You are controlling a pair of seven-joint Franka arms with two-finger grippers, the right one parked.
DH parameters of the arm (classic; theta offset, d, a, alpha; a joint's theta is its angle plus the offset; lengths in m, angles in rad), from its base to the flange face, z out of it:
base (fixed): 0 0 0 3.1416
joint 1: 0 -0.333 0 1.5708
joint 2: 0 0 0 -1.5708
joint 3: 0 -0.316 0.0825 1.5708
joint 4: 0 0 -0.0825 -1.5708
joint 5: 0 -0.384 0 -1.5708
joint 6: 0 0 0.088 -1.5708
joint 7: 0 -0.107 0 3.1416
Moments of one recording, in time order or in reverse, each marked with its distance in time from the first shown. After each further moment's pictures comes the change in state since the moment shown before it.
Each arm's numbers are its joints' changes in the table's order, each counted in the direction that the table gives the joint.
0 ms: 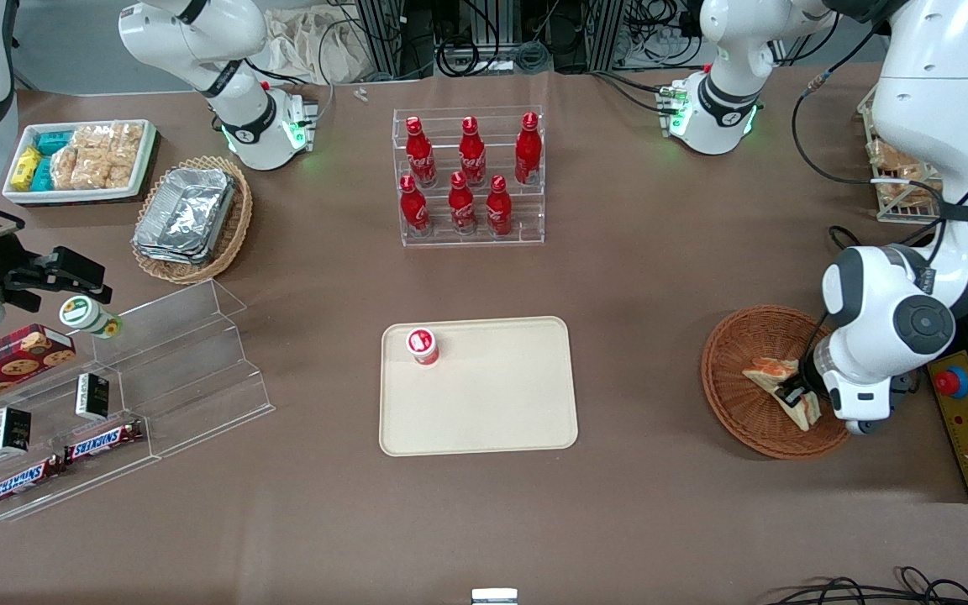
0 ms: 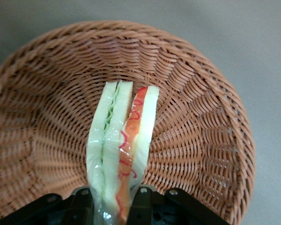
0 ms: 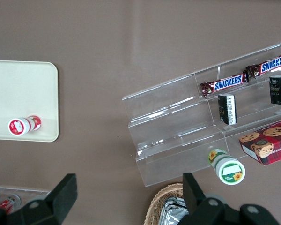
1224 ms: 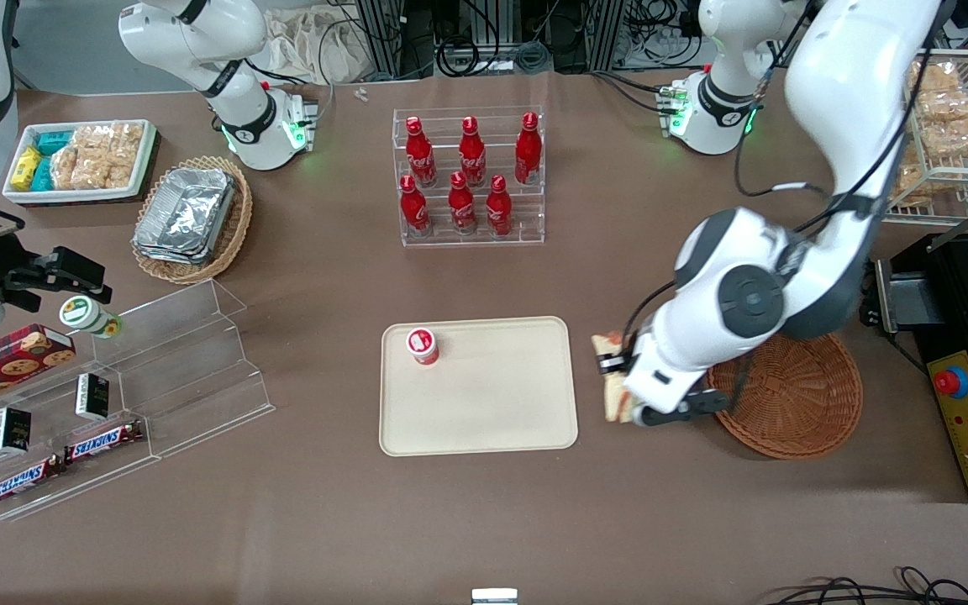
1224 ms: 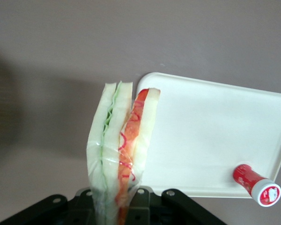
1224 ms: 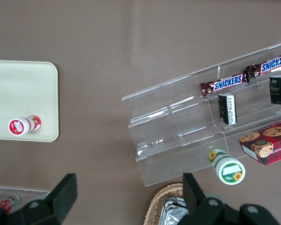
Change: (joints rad) arm 0.178 0.150 0.392 -0.420 -0.003 -0.272 -0.126
